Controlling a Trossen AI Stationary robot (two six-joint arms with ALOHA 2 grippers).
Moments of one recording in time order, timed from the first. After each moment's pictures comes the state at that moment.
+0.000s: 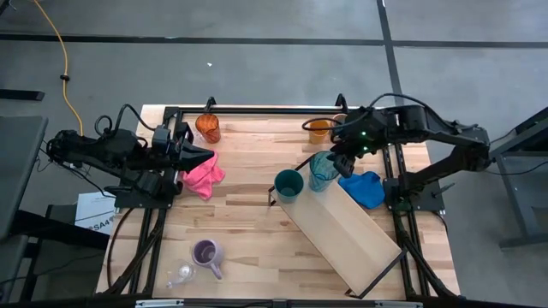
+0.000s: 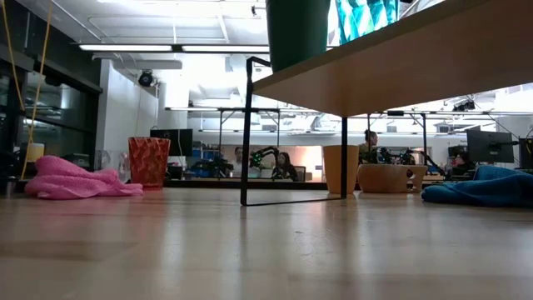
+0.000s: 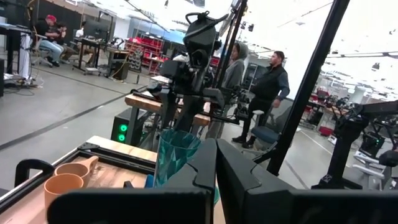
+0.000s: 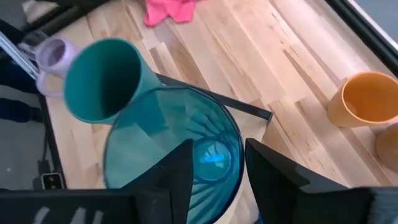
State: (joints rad) left arm -0.16 0.69 0.87 -0.06 -0.33 -0.22; right arm -0.04 1.30 1.64 -1.23 0.04 0.45
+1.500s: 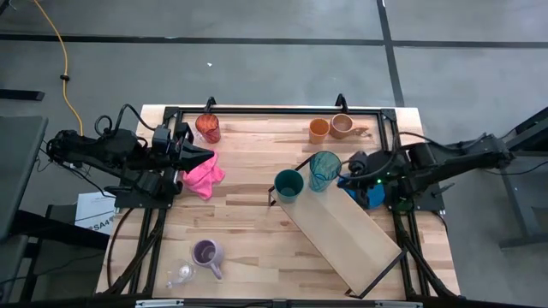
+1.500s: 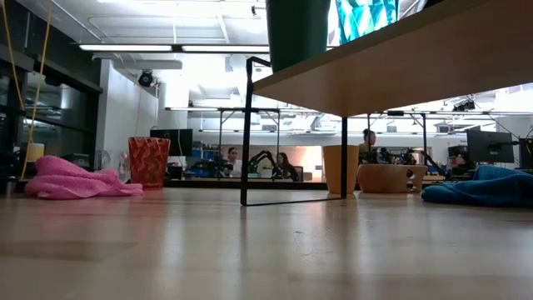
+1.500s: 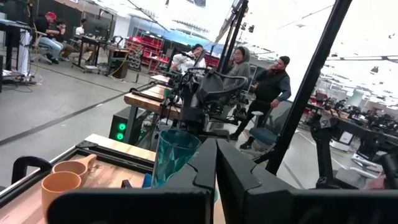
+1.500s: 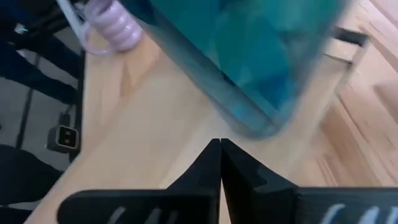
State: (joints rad) left arm -0.16 0.69 0.87 -0.06 -0.33 -0.24; right arm 0.18 0.89 0.90 -0.70 0.06 0.48
